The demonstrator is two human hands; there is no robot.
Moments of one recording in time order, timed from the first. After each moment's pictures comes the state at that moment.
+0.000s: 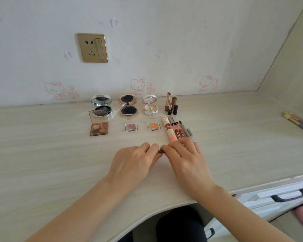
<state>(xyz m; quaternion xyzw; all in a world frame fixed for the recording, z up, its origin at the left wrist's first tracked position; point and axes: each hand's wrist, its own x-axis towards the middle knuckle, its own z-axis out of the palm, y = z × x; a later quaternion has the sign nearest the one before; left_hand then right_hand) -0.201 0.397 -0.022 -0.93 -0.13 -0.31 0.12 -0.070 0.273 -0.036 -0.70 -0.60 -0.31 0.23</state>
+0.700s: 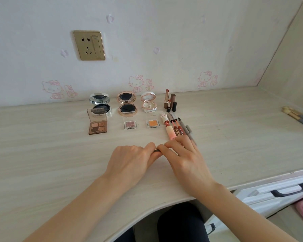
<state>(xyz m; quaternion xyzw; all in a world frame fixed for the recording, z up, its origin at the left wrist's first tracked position) -0.202 0.398 -0.019 -0.95 -0.17 -0.25 0.08 -0.072 0.271 -0.035 -0.67 -0.62 -0.30 0.25</state>
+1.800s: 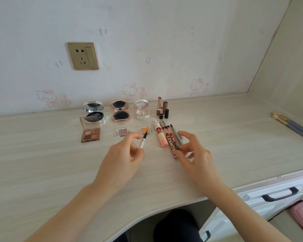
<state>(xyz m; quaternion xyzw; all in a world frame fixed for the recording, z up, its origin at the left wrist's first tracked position) -0.200 0.388 0.001 -0.87 -0.25 -0.31 -0.28 -0.043 0.243 -0.019 -0.76 -0.44 0.01 0.48</state>
